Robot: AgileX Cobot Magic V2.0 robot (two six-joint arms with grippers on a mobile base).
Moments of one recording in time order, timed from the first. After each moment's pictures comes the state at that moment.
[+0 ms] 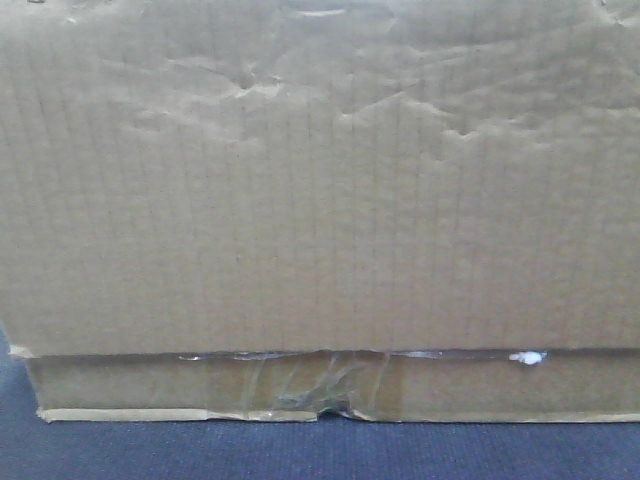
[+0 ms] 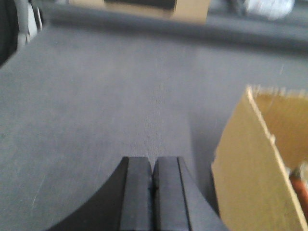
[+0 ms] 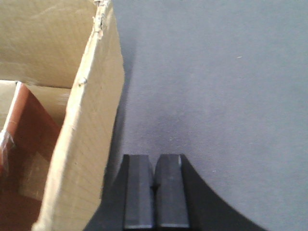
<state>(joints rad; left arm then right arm) -0.29 0.96 -1.04 0.50 0.67 -0.57 0.25 1.11 -1.17 -0.26 0.92 0.34</state>
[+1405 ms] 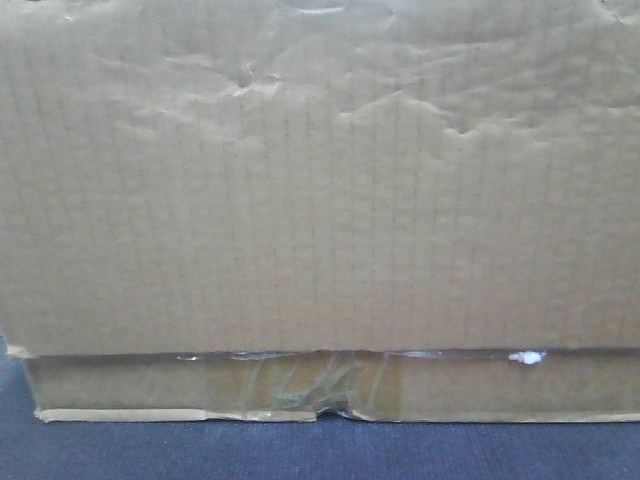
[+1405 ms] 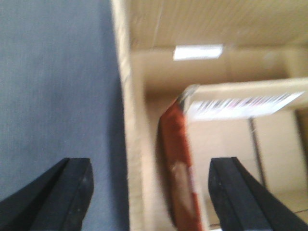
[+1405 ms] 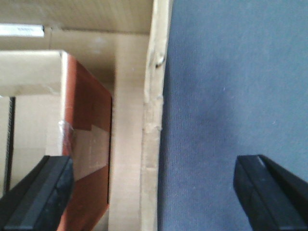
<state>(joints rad) -0.50 1.54 -1.63 0.22 1.23 -0.50 0.34 1.44 -1.47 -0.11 1.22 0.40</state>
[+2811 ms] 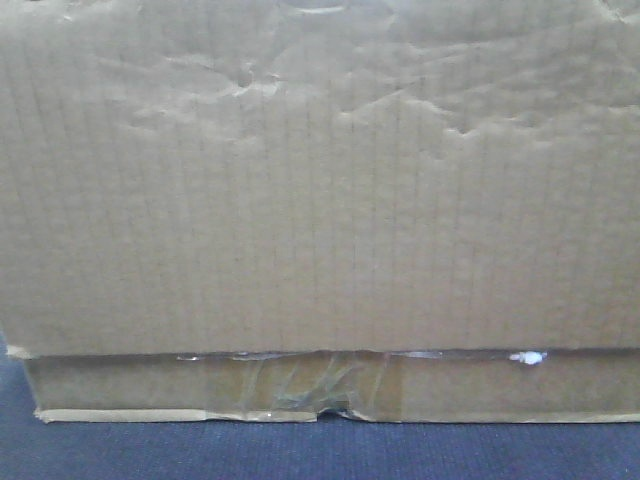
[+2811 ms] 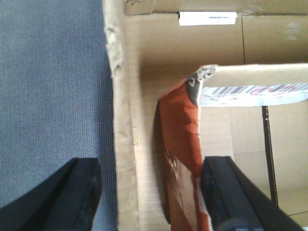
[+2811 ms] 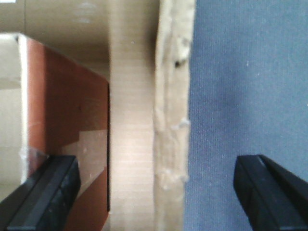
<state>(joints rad) -0.44 1.63 -1.61 0.11 1.22 -0.45 0.31 1.55 -1.47 -0.04 1.21 0.40</state>
